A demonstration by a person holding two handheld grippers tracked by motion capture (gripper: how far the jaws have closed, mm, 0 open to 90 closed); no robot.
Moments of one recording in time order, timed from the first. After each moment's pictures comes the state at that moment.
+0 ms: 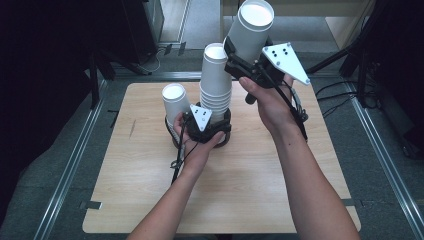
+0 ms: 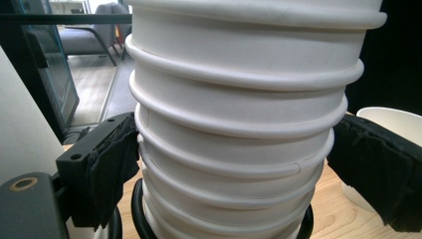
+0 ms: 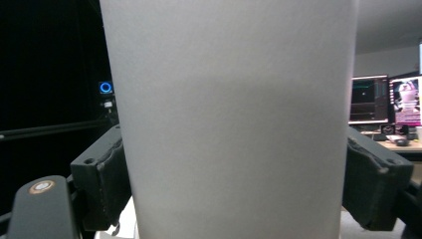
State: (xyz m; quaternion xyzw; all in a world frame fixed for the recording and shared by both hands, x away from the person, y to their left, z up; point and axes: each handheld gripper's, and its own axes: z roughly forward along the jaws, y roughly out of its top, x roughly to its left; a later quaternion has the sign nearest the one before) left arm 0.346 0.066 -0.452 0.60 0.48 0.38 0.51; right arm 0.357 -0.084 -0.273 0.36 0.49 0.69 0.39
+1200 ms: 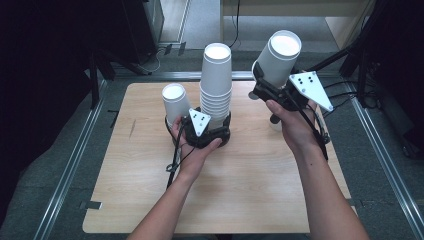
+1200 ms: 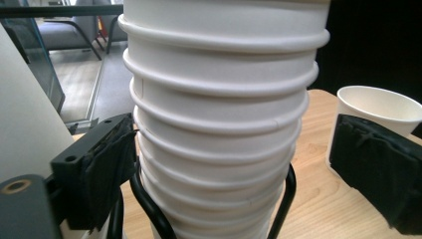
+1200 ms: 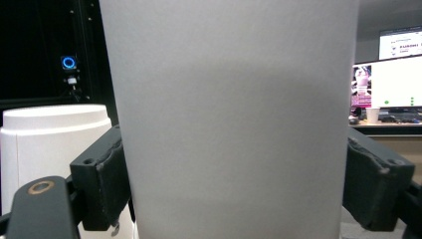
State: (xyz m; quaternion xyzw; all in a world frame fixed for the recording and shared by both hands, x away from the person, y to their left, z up) left arm 0.330 0.073 -0.454 0.63 0.46 0.36 0.51; right arm 0.347 -0.142 -0.325 0.39 0.50 0.65 0.42
